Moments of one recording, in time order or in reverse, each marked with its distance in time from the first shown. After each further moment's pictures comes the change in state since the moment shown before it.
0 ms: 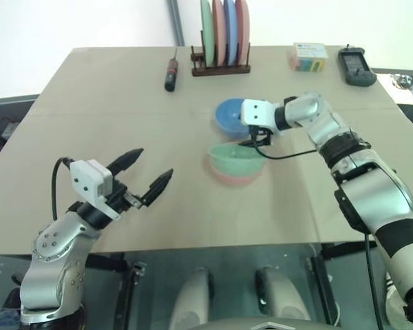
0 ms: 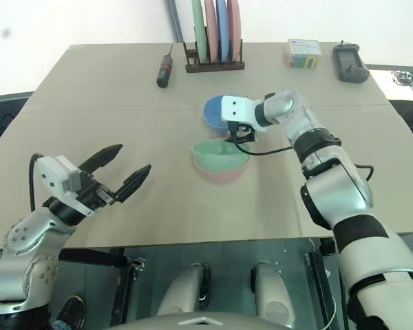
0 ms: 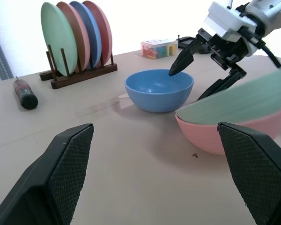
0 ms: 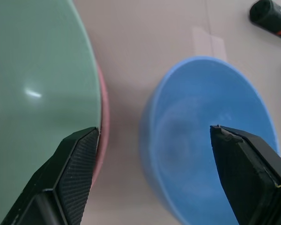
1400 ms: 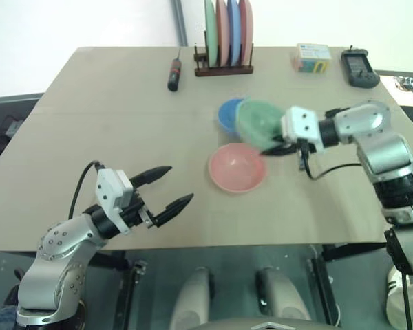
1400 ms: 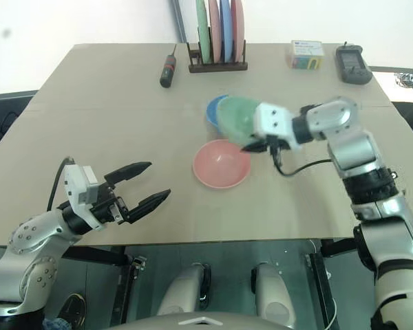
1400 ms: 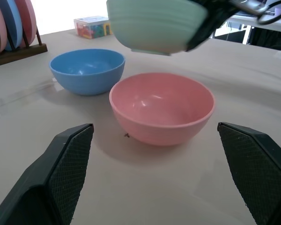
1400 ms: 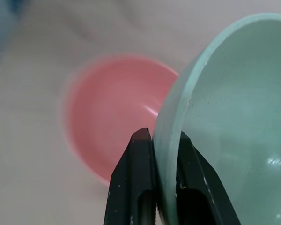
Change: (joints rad) left arm -0.008 0.090 -0.064 -0.024 -0.029 0.100 -0.216; right arm 0.503 -0.374 -0.142 -1.285 0.416 0.619 0.463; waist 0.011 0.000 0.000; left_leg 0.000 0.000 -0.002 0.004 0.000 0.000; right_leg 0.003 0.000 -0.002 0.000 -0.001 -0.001
